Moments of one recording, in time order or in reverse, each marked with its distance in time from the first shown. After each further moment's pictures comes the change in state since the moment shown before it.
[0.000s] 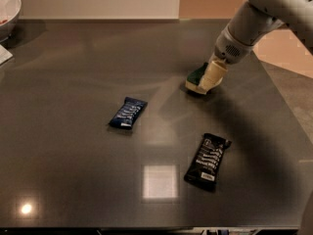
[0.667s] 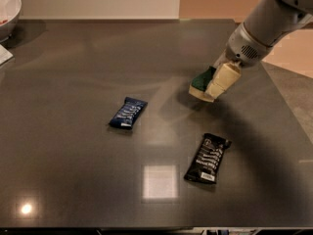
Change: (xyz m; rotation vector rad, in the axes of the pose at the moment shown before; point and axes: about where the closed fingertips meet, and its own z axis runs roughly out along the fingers) arm 0.011 0.056 -0.040 -0.063 -0.041 -0.019
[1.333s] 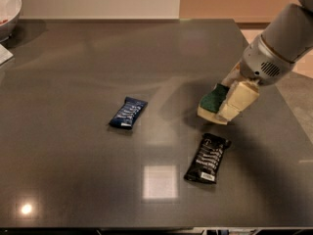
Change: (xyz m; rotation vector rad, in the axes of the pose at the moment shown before) arm 0.028 0.065 -0.017 -0.066 0.015 -0.035
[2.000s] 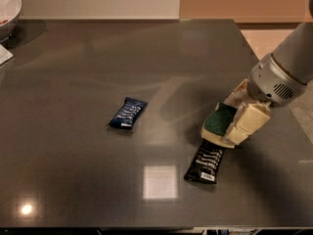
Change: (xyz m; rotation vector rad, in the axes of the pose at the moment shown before) arm 0.025 0.048 0.004 -0.069 -0.018 -0.018
